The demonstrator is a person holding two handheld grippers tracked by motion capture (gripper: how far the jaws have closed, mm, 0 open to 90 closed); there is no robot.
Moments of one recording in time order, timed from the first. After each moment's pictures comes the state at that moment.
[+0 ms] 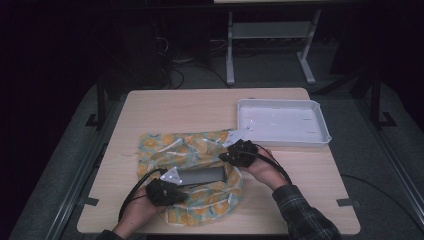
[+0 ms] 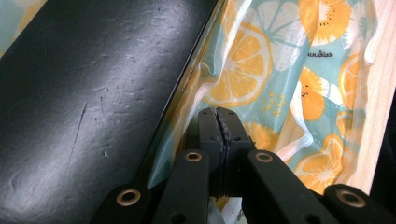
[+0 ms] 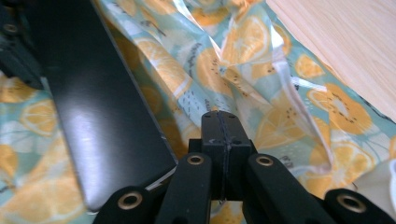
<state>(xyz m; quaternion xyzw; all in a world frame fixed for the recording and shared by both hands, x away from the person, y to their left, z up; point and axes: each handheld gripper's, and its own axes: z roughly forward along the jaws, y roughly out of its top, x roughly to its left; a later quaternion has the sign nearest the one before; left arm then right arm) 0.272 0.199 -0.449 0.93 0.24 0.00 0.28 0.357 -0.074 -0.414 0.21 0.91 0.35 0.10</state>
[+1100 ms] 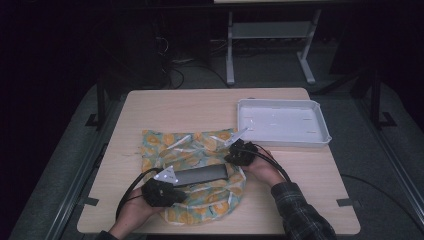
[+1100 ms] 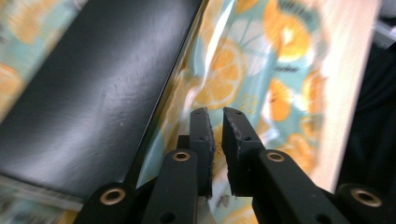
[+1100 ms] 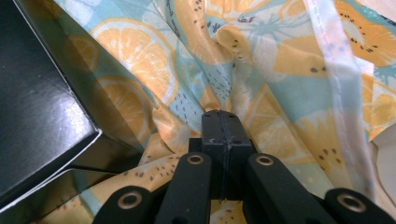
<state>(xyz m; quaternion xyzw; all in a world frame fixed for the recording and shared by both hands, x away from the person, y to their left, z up) 0.263 0.209 -0.428 0.91 0.24 0.00 0.33 0.384 -0.079 -0.459 0.25 0.92 0.30 0.08</state>
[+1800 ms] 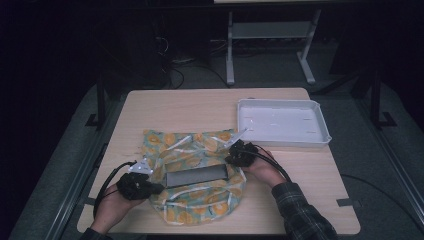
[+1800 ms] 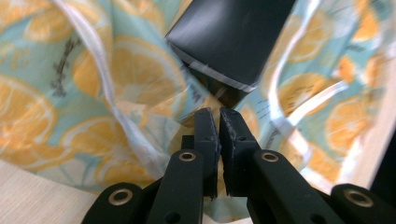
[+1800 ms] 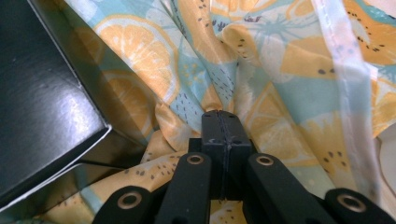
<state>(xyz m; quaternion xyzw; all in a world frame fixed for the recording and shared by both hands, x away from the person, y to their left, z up) 0.278 0.266 -0.430 0.90 0.33 0.03 0.29 0.381 -0.080 -0.457 0.24 0.92 0.29 0.08</state>
